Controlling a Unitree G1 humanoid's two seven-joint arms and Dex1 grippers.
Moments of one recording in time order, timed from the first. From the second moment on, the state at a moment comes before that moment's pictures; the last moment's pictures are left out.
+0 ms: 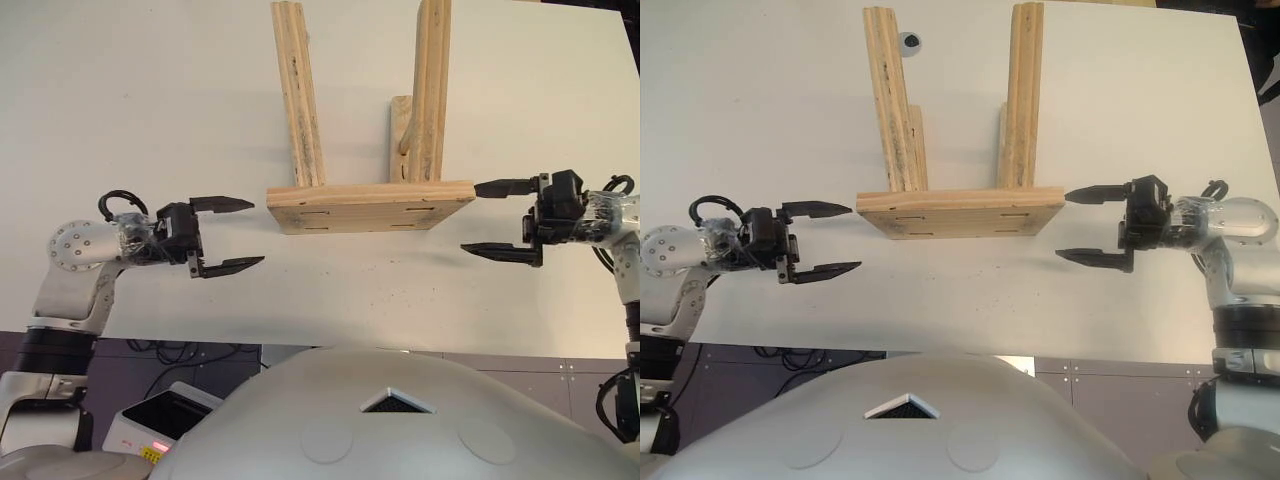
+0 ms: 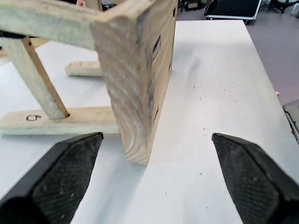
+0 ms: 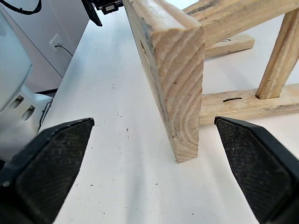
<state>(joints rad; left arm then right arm) 0.15 0.82 -0.11 0.02 -0.51 -0.19 -1.23 -0.01 -0.83 0.00 0.16 0.51 0.06 1.48</state>
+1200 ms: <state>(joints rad) 0.24 0.90 0.00 -0.35 -1.10 0.43 -1.05 0.17 -0.89 -0.15 -0.16 0.98 0.55 1.31</state>
